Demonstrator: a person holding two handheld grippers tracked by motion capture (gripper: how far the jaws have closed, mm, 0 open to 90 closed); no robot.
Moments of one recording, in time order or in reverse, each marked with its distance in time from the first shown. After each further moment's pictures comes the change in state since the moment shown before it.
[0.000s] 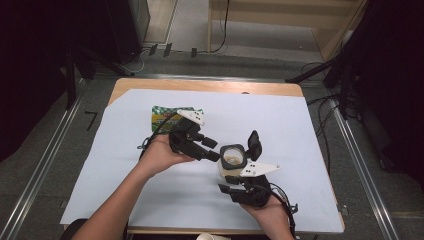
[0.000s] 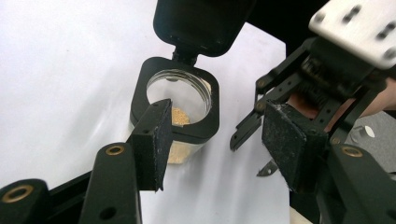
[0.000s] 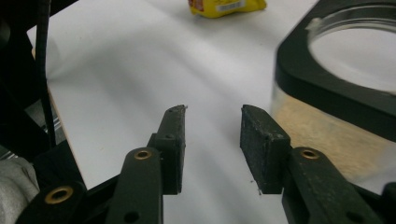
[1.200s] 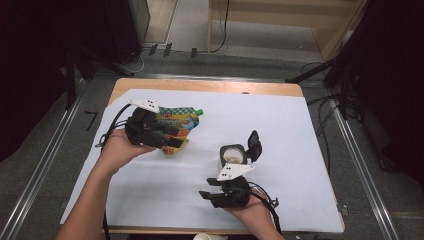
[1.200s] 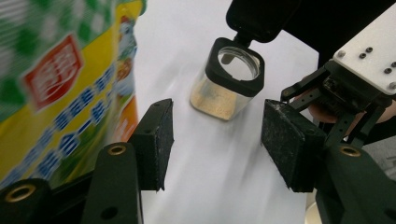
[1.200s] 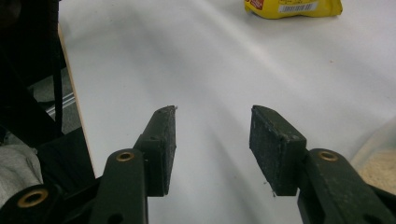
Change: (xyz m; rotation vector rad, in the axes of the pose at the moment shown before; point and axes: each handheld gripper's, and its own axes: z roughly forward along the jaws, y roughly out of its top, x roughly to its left) left arm 0.020 -0.042 -0.088 -0.059 0.154 -0.099; right arm 0.023 0.012 0.037 0.049 0.091 -0.119
